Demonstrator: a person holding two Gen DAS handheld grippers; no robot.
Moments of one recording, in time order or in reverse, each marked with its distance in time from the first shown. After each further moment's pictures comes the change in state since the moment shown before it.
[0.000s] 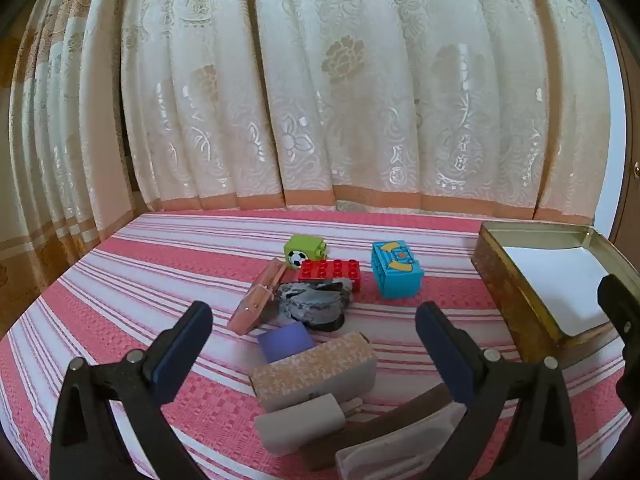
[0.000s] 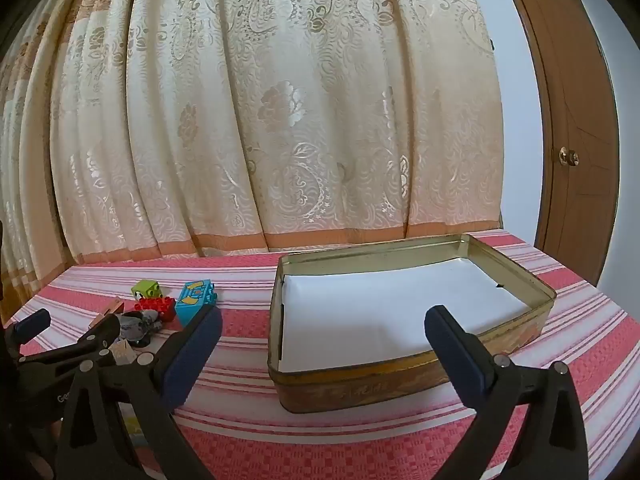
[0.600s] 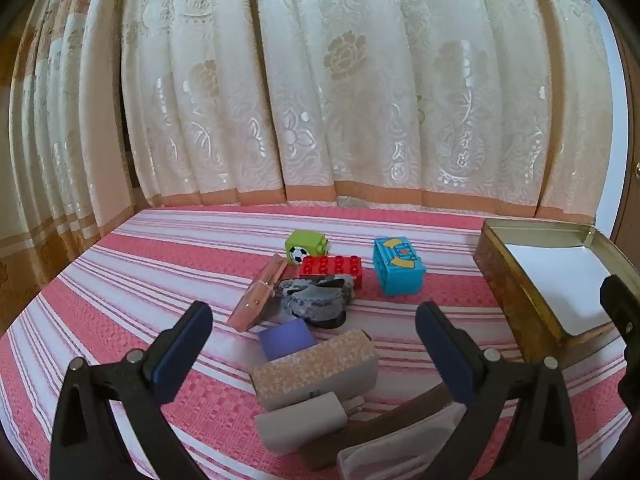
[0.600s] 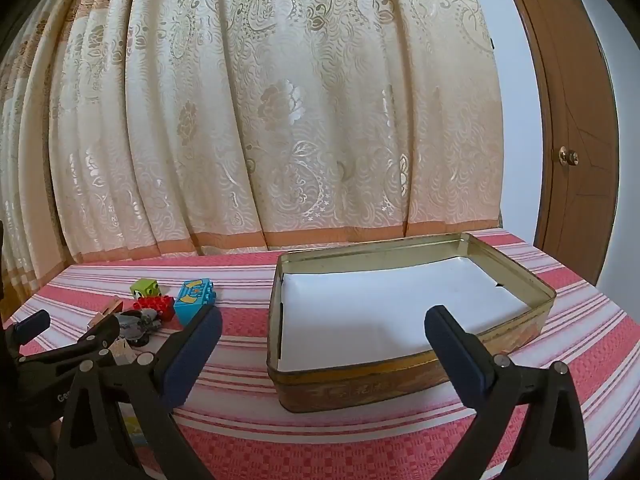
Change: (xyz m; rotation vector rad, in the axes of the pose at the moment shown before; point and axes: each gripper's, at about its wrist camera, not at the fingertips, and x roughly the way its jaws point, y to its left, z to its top) left arm 0.002 0.003 -0.002 -0.006 0.021 0.002; right arm 0.000 0.000 0.000 0.001 -0.004 -0.005
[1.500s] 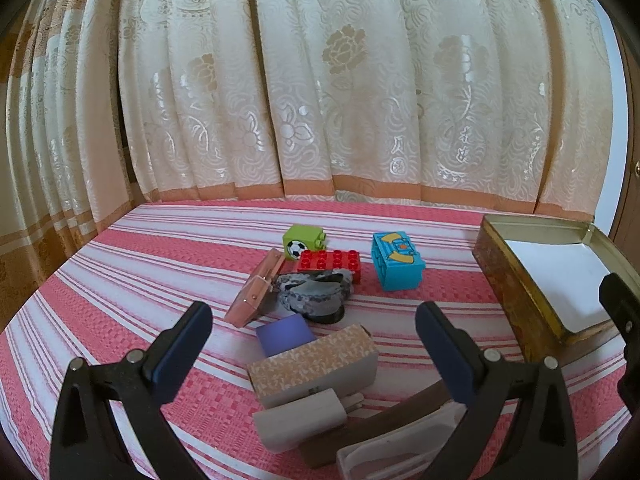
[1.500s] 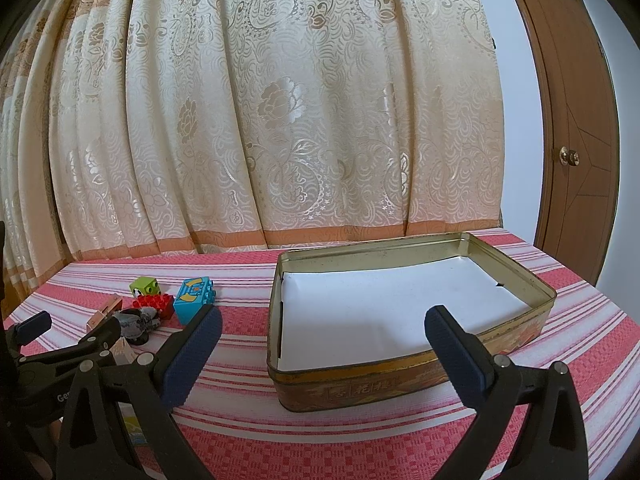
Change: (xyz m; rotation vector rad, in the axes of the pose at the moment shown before) left arm 0.003 -0.003 -0.002 0.007 0.021 -0.002; right arm 0.001 0.002 -0.001 -0.002 0.003 0.000
